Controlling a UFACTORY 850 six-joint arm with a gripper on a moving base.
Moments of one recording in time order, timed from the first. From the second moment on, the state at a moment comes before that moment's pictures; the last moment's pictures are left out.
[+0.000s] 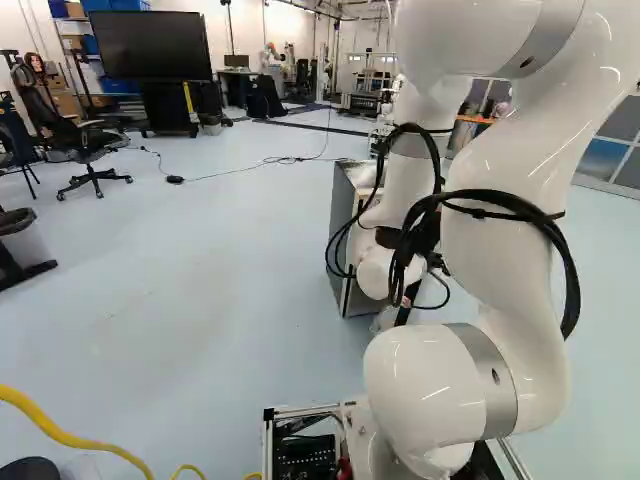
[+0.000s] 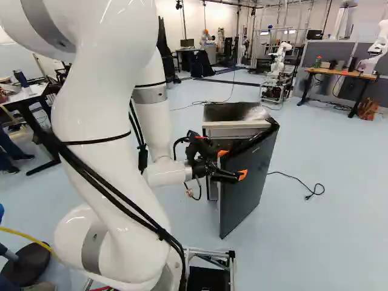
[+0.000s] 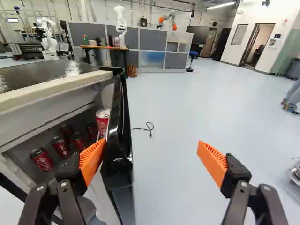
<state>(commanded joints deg) -4.7 -17.7 -13.1 56.9 79.9 0.0</state>
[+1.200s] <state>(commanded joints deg) -11.8 -16.3 -11.0 60.8 80.7 0.0</state>
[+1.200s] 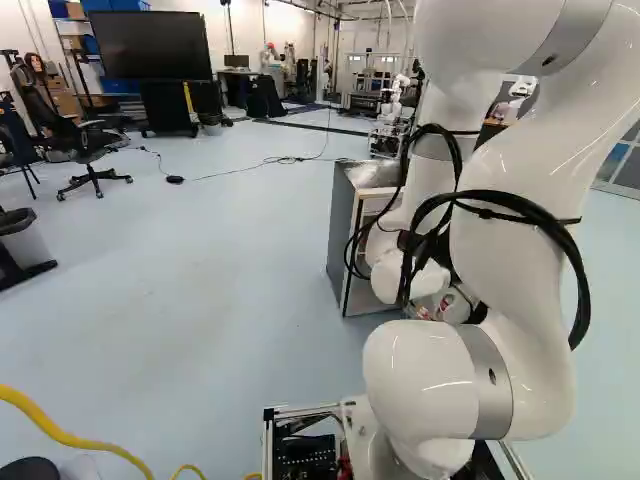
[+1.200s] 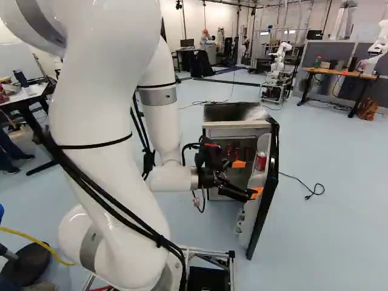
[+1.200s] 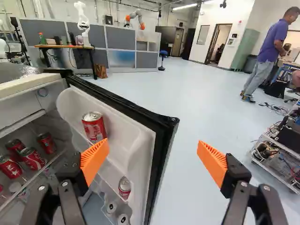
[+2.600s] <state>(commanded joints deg) -25.9 -25.9 -25.8 60.8 81.5 0.0</state>
